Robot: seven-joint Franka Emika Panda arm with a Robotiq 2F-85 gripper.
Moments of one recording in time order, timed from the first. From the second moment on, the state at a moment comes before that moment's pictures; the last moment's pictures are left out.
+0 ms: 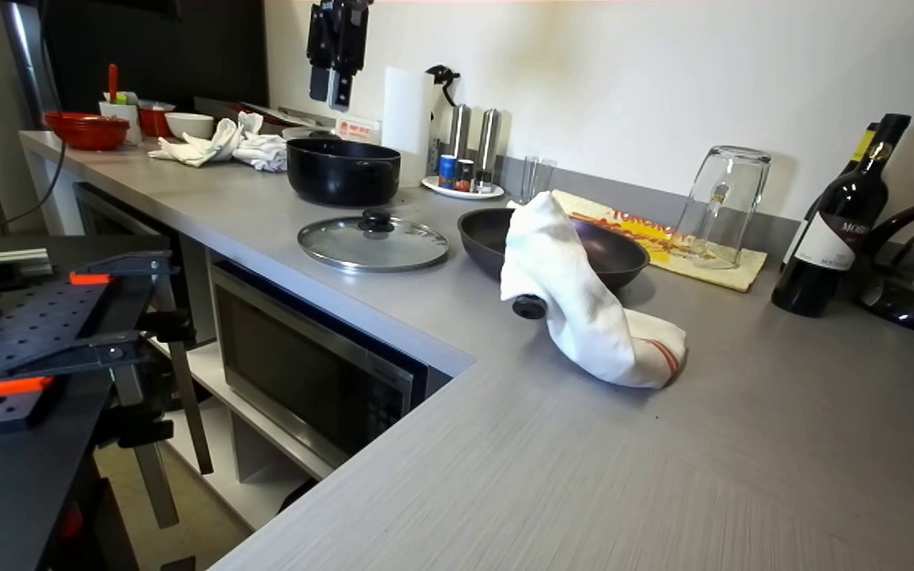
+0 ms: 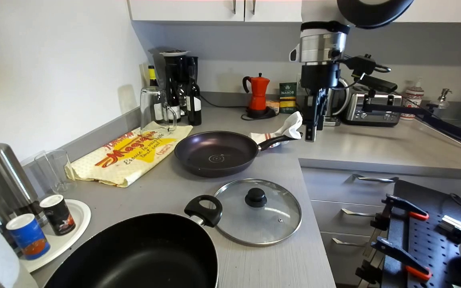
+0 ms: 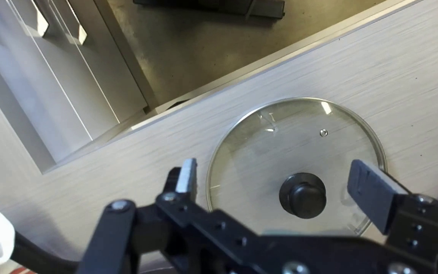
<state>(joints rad) 0.06 -0.26 0.07 -2.52 0.02 2.18 0.00</state>
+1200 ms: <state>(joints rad) 0.13 0.09 0.15 -2.43 -0.10 2.54 0.00</state>
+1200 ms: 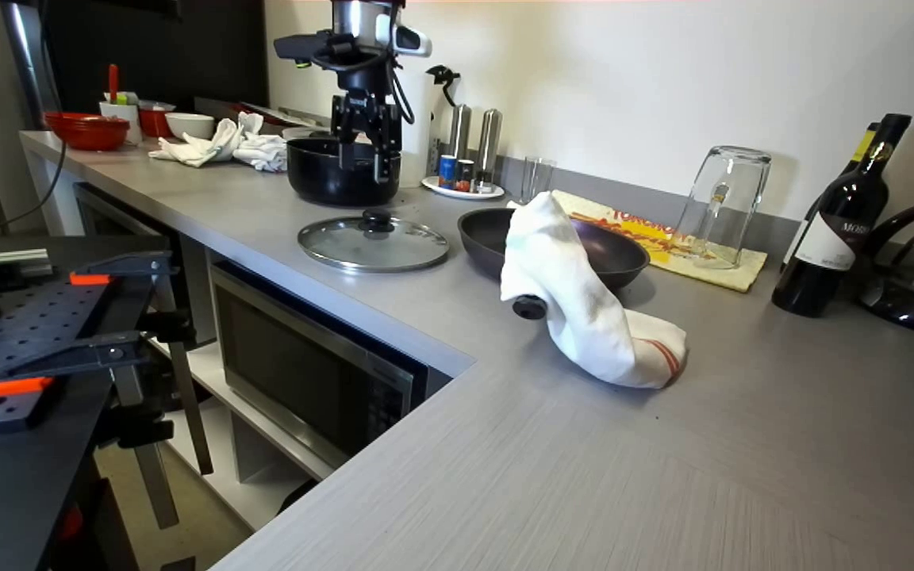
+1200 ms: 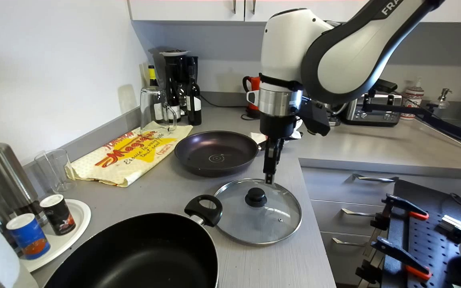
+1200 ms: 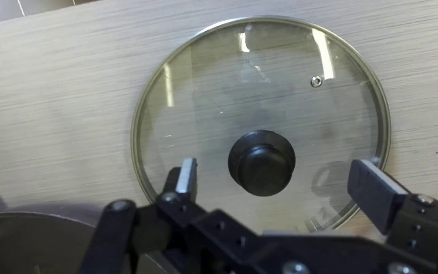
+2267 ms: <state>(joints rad) 0.13 0.38 0.14 -2.22 -0.09 2.54 -0.02</state>
